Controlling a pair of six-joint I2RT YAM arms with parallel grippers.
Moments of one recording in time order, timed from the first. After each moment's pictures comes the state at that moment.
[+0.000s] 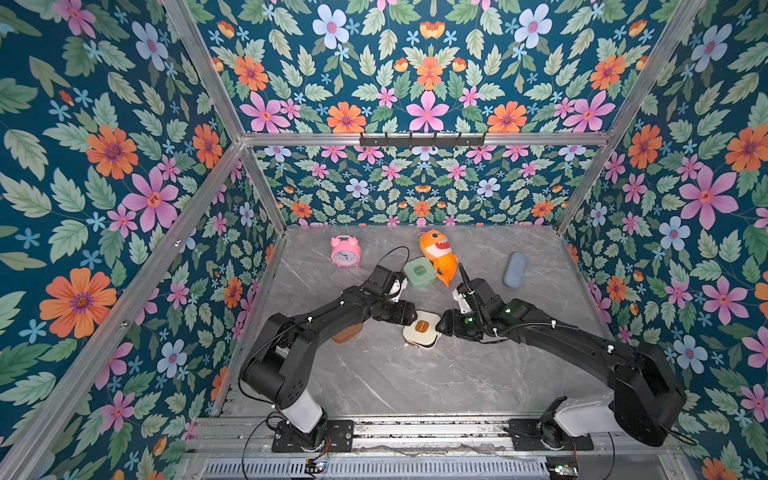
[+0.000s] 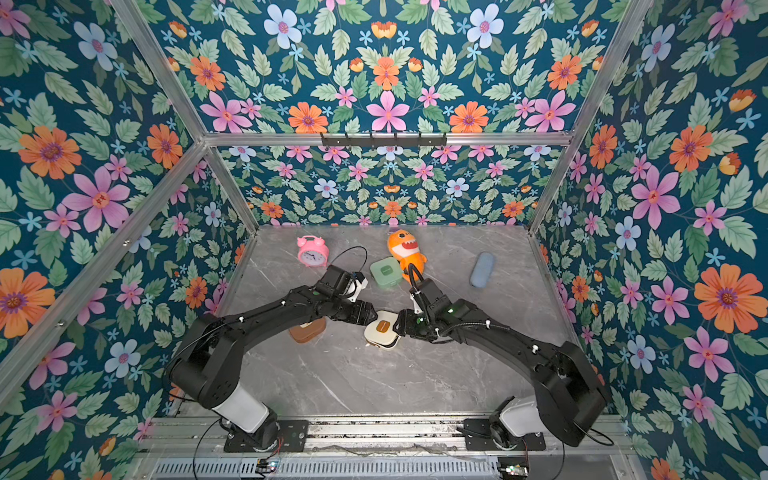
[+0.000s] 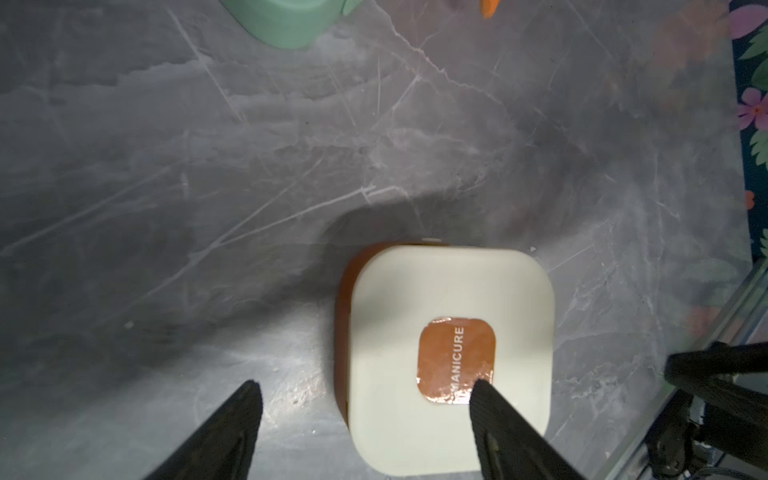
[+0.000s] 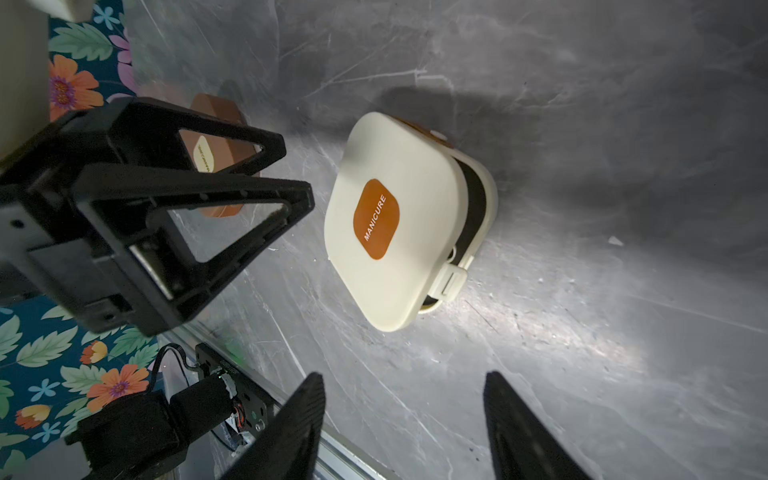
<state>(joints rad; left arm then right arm) -0.59 1.66 1.00 -0.39 0.32 -0.29 0.69 1.43 0.93 -0.48 -0.28 0.80</state>
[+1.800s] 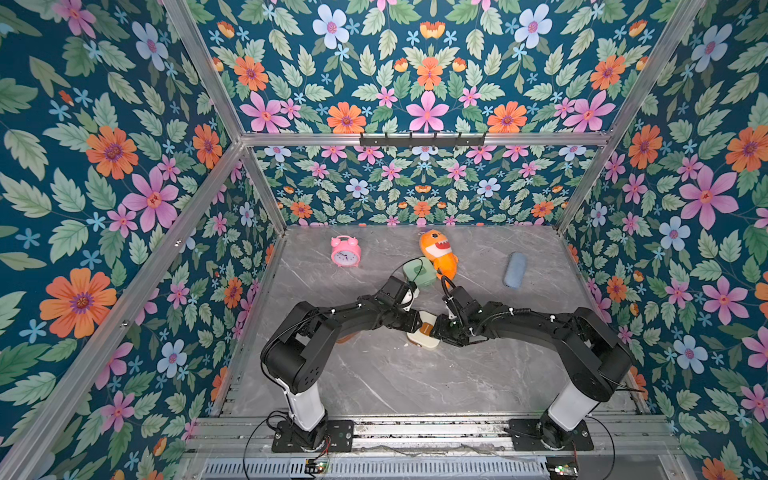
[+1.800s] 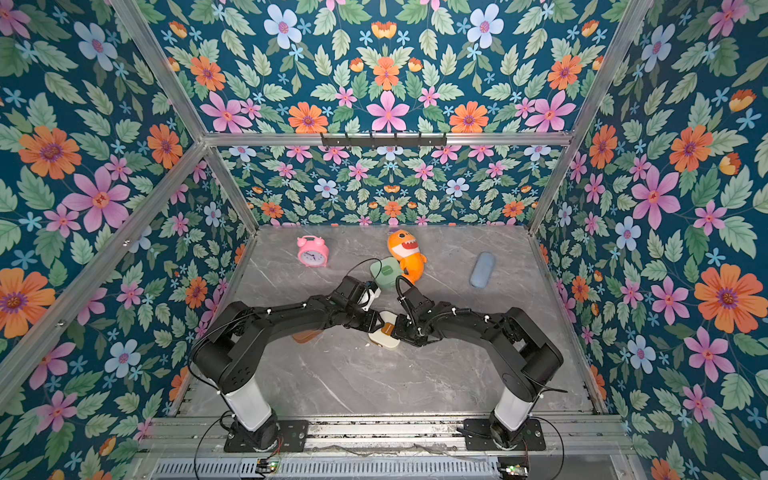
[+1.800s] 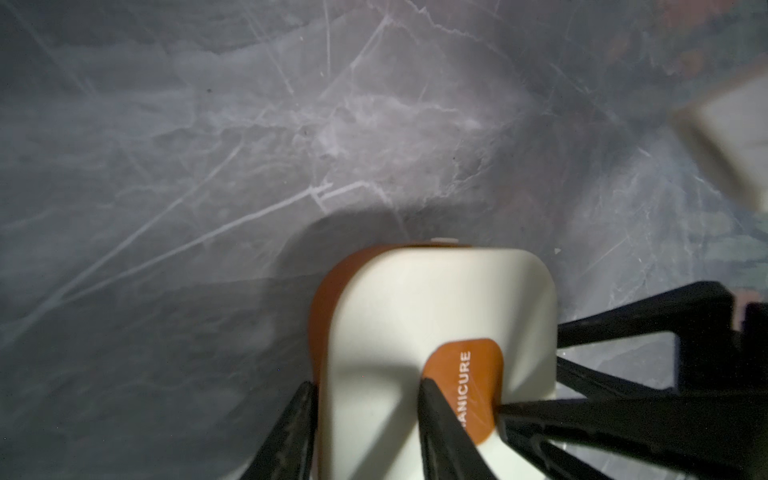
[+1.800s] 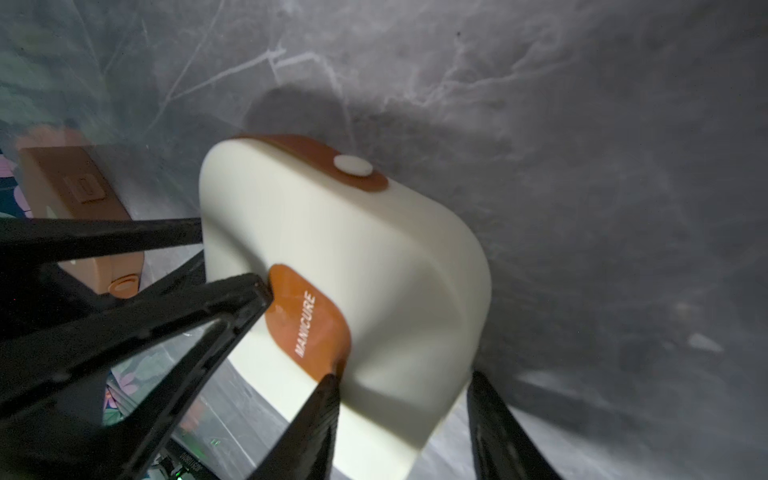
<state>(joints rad) -0.67 1.78 0.95 -0.22 0.29 -0.31 0.69 1.70 0.91 -0.30 -0.24 0.94</state>
